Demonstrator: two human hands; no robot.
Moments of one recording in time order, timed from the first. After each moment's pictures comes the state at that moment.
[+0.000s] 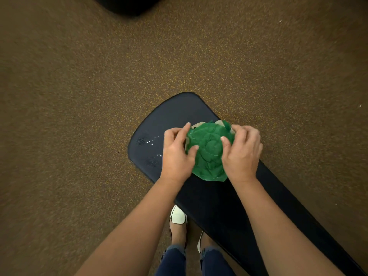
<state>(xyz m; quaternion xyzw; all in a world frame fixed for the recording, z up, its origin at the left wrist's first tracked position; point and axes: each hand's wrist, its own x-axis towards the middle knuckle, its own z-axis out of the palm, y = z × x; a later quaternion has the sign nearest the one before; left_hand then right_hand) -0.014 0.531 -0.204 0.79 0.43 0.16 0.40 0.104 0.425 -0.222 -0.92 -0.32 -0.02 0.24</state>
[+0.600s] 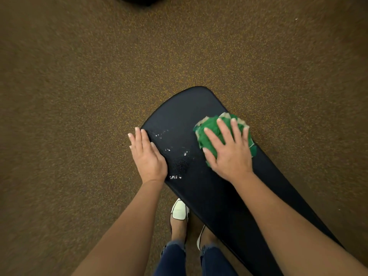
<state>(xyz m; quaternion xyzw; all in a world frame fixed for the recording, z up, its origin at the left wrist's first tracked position) -0.088 0.559 -0.266 0.74 0.60 0.17 0.25 0.095 0.438 -0.250 -0.83 -0.55 0.07 0.05</state>
